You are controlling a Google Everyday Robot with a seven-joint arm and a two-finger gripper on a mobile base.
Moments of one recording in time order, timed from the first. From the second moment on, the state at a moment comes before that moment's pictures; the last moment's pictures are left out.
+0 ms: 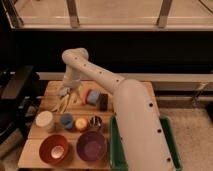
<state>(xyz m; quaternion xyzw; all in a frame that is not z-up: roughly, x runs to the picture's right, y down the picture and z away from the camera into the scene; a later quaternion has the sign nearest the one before) -0.196 0.030 0.848 -0.23 -0.37 -0.53 0.73</state>
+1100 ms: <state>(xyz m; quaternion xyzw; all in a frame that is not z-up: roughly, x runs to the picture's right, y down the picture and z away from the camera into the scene) -0.270 0.040 0.894 -0.22 -0.34 -0.50 0.76</state>
